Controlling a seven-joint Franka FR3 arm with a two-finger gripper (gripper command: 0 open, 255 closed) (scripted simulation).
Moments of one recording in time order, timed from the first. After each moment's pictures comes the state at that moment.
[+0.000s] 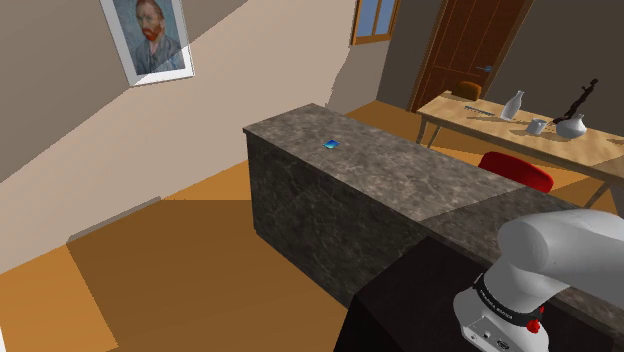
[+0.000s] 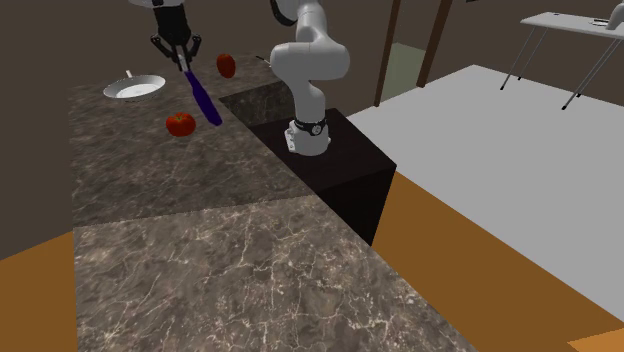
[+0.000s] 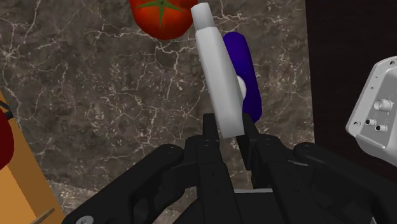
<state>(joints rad) -0.46 -1.28 -0.90 -2.40 -0.99 1.41 -1.05</state>
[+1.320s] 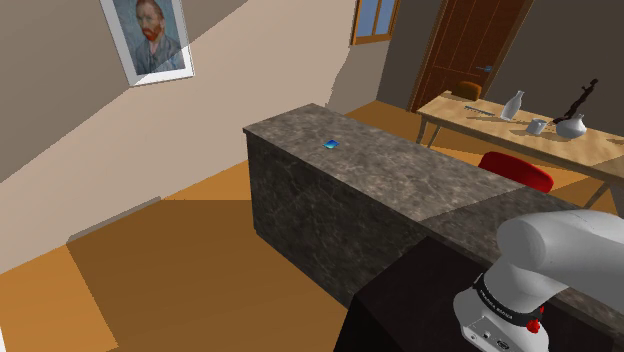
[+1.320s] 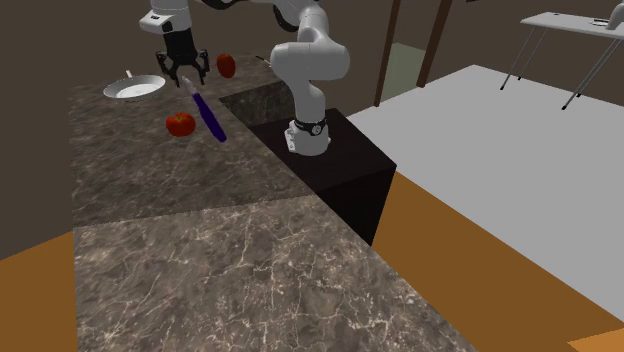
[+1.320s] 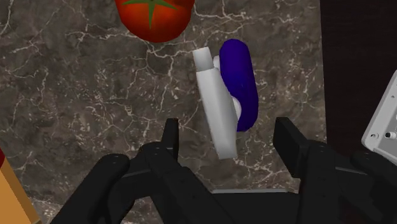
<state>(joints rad) -0.49 -1.32 -1.01 -2.51 -1.08 1.49 -1.03</state>
